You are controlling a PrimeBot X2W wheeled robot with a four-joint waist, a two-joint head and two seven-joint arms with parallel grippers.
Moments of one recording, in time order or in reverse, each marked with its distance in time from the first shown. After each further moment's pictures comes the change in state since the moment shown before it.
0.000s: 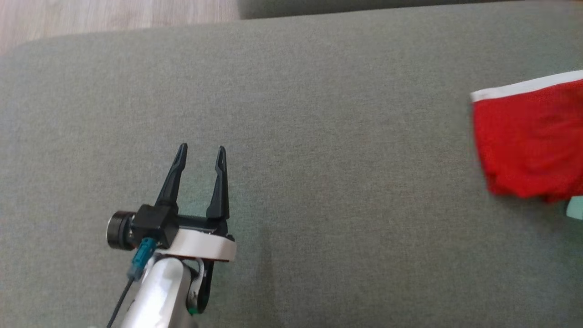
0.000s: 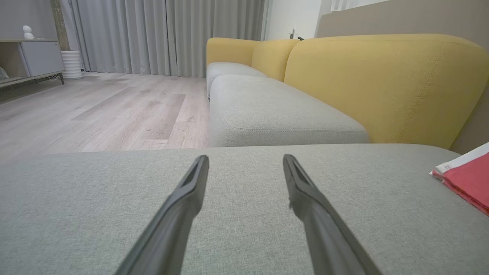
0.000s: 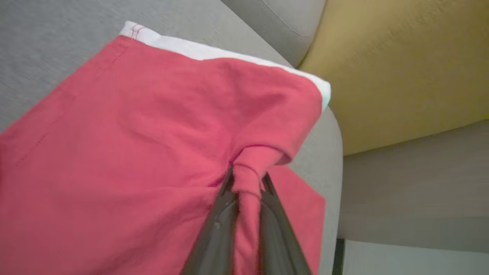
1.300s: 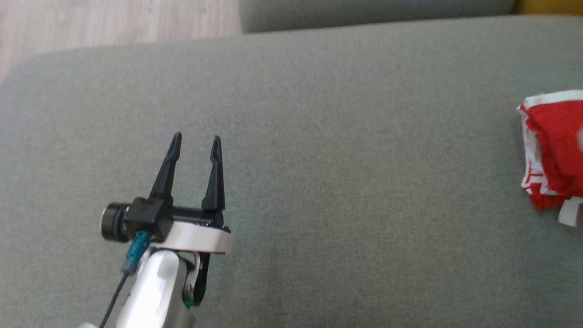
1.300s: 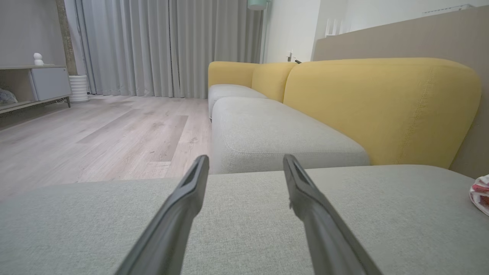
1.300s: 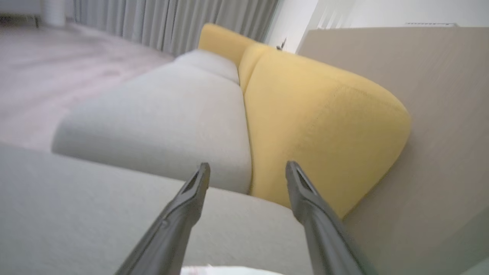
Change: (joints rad) left arm -0.031 0.000 0.025 -0.009 0.016 -0.012 0.000; right arm 0.001 0.394 -0.643 -0.107 -0.322 0.000 -0.105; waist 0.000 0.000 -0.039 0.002
